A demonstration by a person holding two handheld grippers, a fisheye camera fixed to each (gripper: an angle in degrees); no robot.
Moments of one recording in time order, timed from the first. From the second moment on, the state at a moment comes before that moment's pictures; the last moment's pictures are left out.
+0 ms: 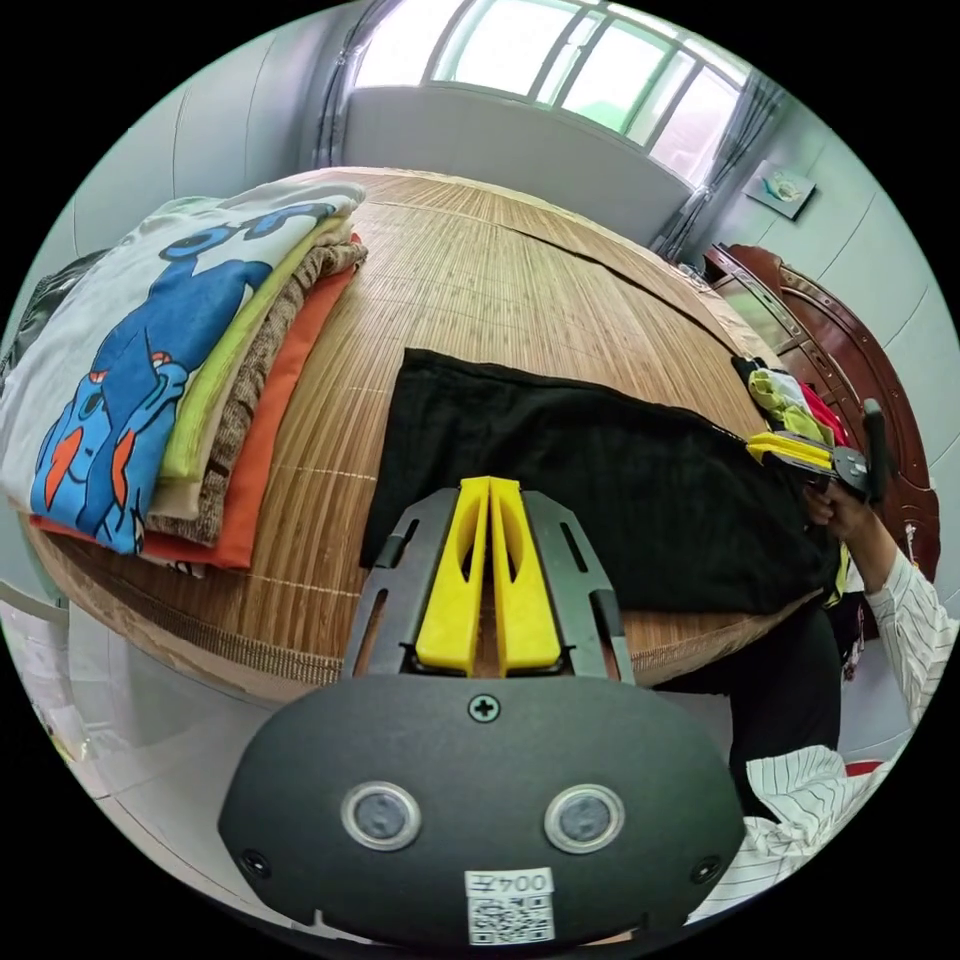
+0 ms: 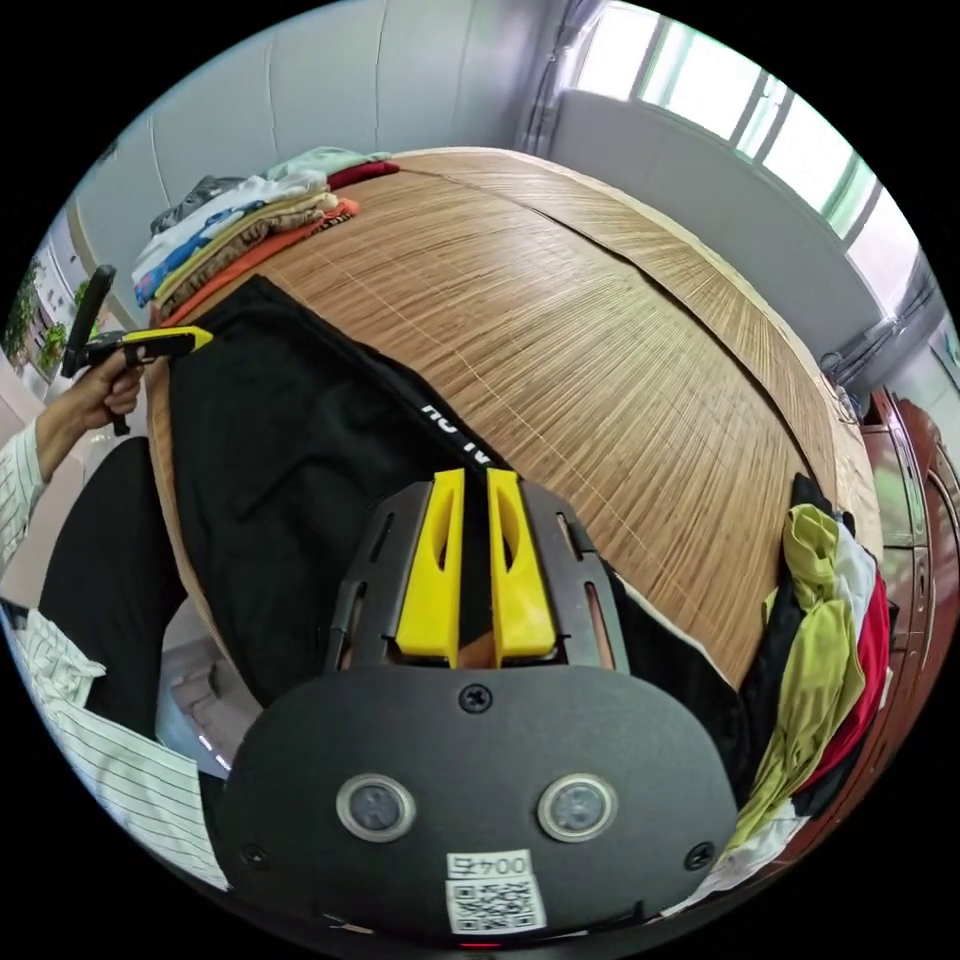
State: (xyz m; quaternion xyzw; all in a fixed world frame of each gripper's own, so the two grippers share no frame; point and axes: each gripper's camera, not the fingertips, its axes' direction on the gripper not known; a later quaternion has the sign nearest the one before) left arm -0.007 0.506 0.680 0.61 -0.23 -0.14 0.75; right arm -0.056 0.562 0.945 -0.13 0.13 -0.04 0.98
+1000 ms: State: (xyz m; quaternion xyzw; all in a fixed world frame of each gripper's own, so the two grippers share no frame) left arm -0.016 0.280 0.702 0.57 -0.27 -0.16 0.76; right arm 0.099 0.789 0.797 -0.08 0.22 0.29 0.93
